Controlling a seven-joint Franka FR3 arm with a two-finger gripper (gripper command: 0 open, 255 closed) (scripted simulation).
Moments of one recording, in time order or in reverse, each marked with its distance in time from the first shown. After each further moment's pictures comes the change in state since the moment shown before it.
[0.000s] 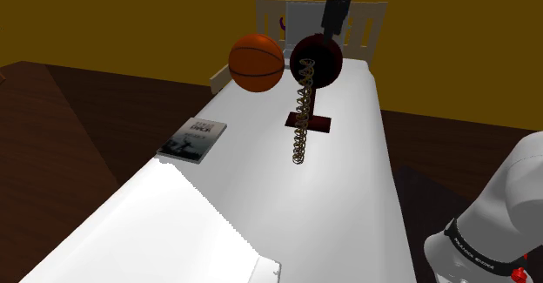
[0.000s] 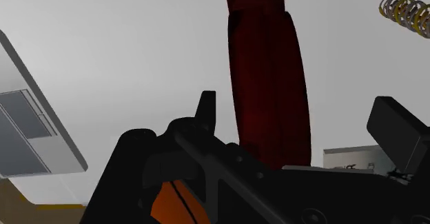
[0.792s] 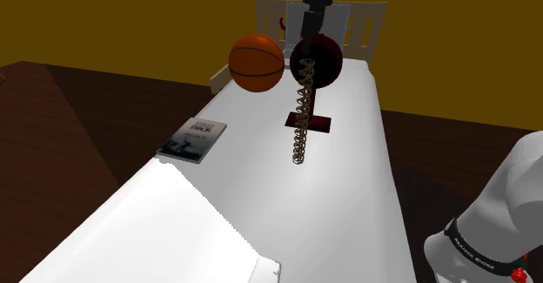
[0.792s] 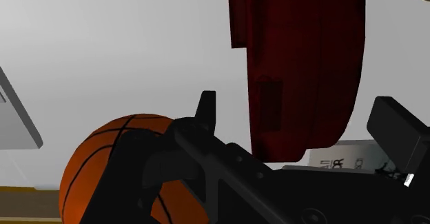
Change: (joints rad) arm 0.021 0.166 -0.006 0.098 0.049 0.057 -0.111
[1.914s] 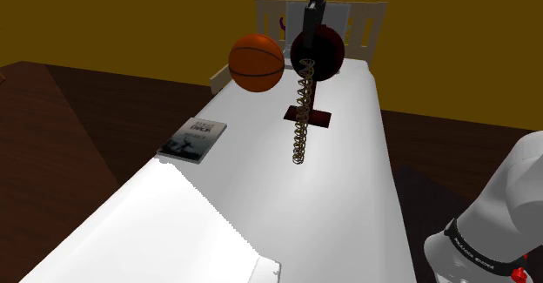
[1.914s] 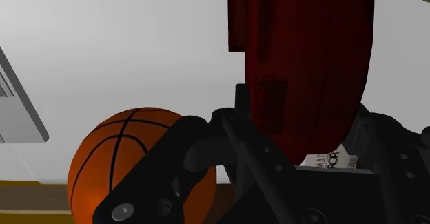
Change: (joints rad) arm 0.000 0.006 0.000 0.062 0.000 -0.057 0.003
